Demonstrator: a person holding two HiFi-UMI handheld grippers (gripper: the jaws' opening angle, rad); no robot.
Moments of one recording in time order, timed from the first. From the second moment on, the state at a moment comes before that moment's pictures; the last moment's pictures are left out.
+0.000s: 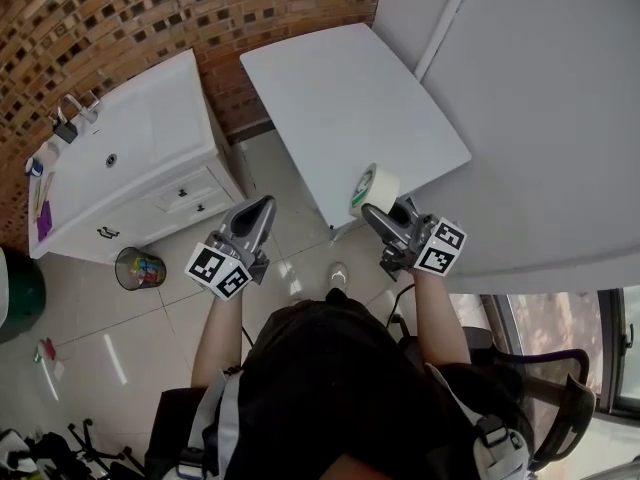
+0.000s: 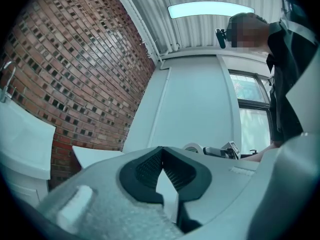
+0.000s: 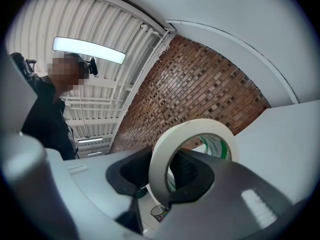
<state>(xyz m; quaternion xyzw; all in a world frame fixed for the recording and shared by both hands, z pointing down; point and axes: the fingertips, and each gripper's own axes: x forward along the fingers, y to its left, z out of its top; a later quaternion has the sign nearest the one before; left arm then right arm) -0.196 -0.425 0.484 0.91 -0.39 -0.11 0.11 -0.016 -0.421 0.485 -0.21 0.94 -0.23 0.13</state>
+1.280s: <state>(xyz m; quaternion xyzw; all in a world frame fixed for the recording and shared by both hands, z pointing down) -0.130 -0.396 0.450 0.94 -0.32 -0.11 0.09 0.028 -0.367 0.445 -0.20 0.96 -0.16 0.12</state>
